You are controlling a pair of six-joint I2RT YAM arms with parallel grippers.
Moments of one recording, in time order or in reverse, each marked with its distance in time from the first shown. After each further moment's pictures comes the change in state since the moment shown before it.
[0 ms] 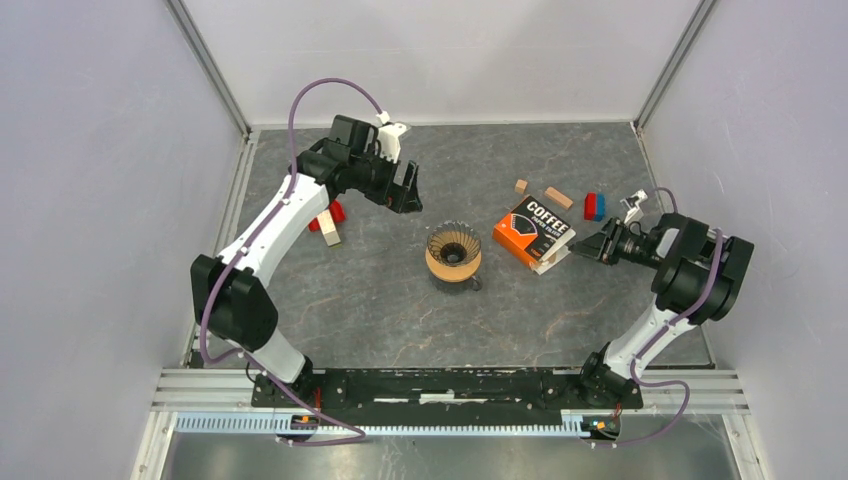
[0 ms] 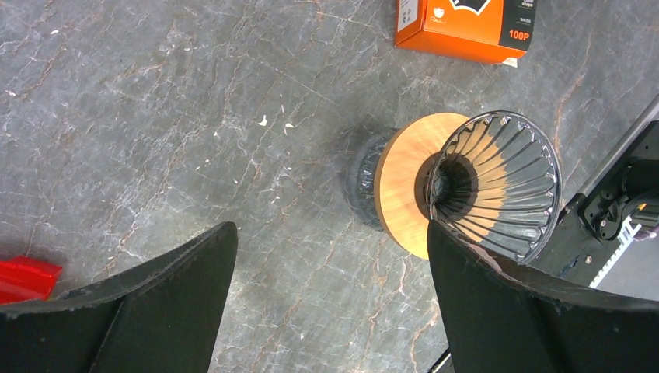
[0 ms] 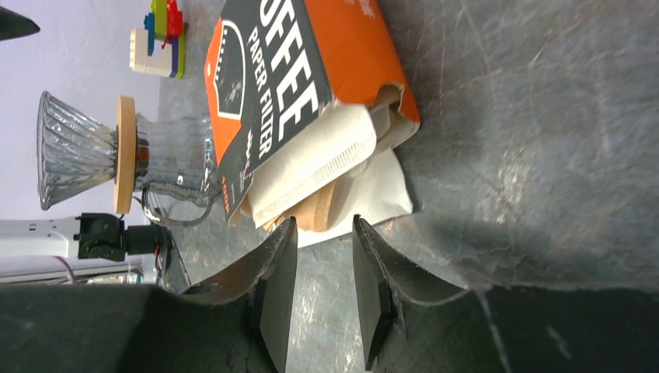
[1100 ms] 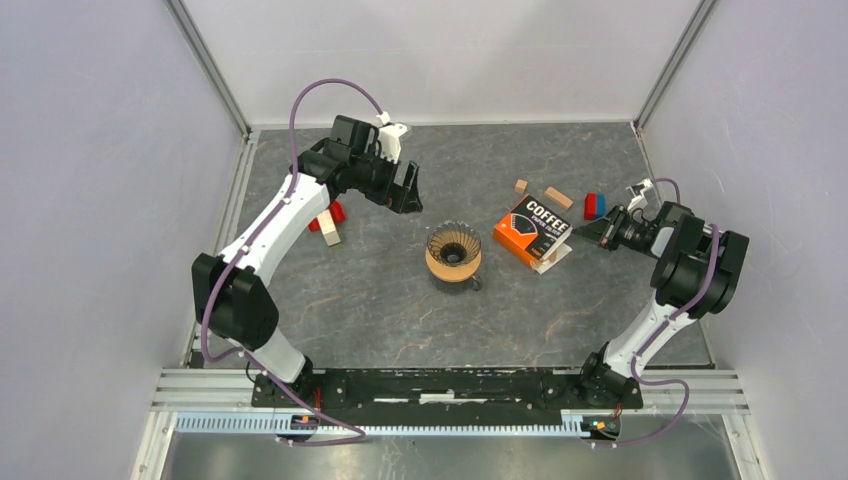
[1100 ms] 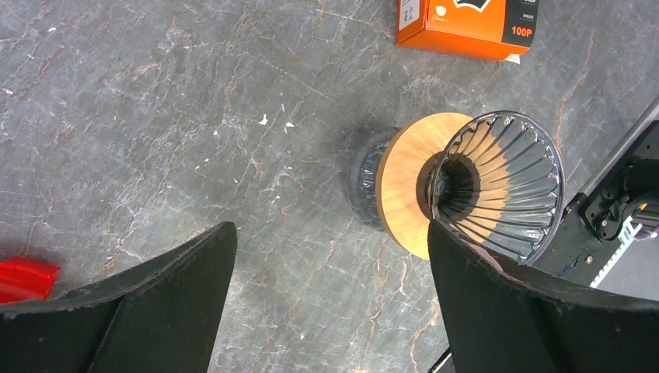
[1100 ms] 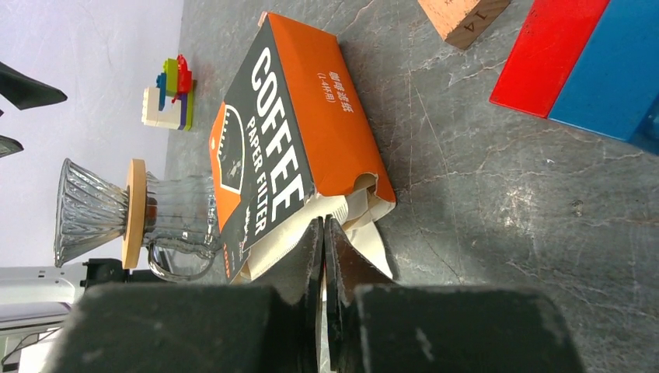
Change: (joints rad) left arm 0.000 0.010 0.000 0.000 0.000 0.000; right arm 0.034 0.042 0.004 0.407 0.007 0.361
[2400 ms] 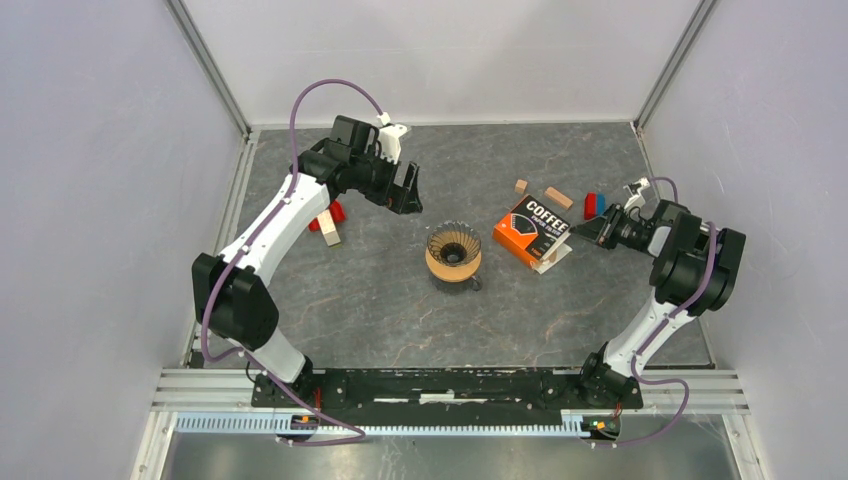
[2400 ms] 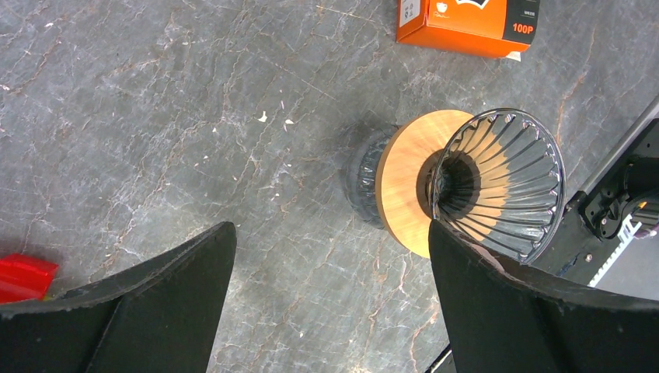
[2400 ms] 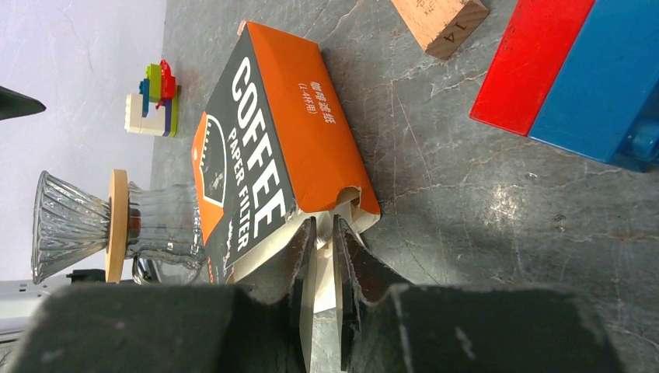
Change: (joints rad) left arm 0.000 0.001 0.000 -0.006 -0.001 0.000; right arm 0.020 0.015 0.000 0.049 0.048 0.033
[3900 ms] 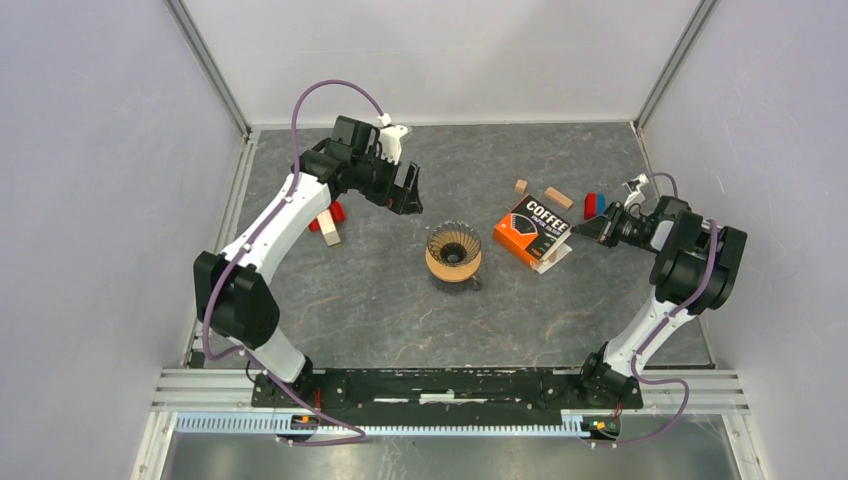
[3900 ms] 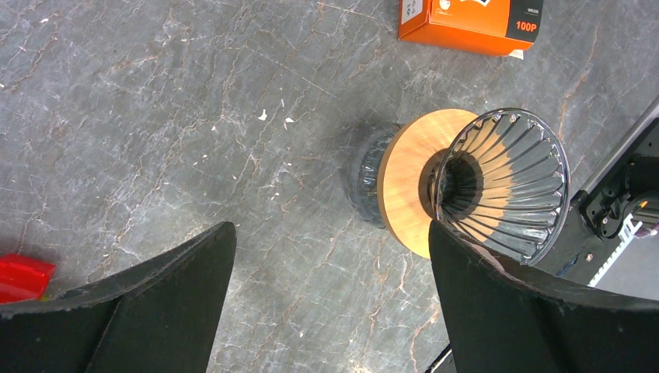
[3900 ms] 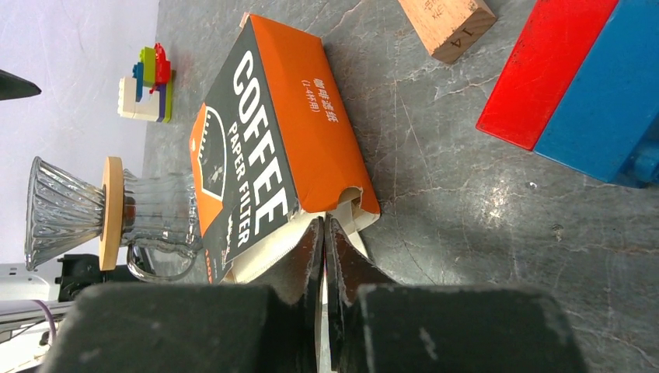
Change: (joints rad) left arm 0.000 0.010 0.000 -0.001 0.000 0.000; right arm 0.001 0.010 0.063 -0.135 -0.008 -0.109
